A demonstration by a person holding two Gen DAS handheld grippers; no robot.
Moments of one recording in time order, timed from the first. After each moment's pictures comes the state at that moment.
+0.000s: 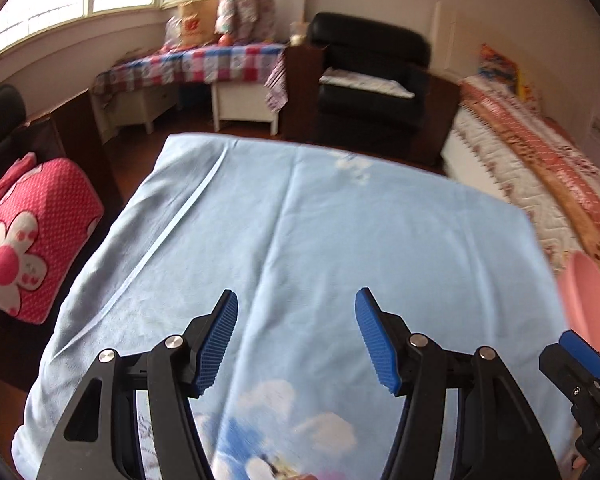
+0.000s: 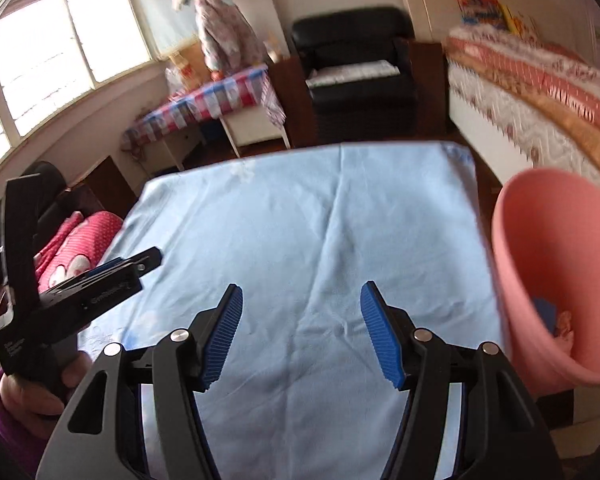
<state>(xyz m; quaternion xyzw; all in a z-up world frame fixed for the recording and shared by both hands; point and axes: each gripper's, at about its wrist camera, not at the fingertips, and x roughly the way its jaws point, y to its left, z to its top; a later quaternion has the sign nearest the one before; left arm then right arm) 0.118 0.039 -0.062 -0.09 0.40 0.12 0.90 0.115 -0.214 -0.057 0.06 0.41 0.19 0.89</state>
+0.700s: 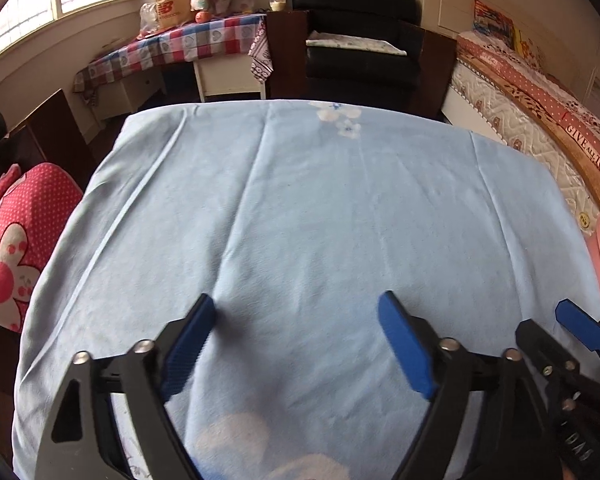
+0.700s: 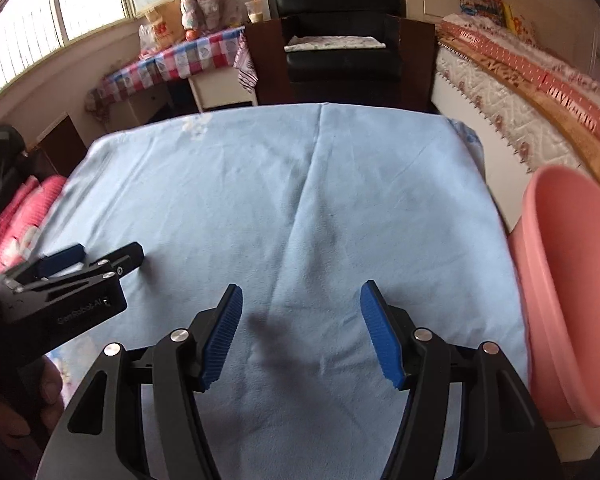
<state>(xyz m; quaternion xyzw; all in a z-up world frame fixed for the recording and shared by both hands) 0.169 0.019 -0.101 -0.05 0.46 0.10 0.88 0.167 -0.175 -0.088 -0.02 0.45 0.13 0.89</state>
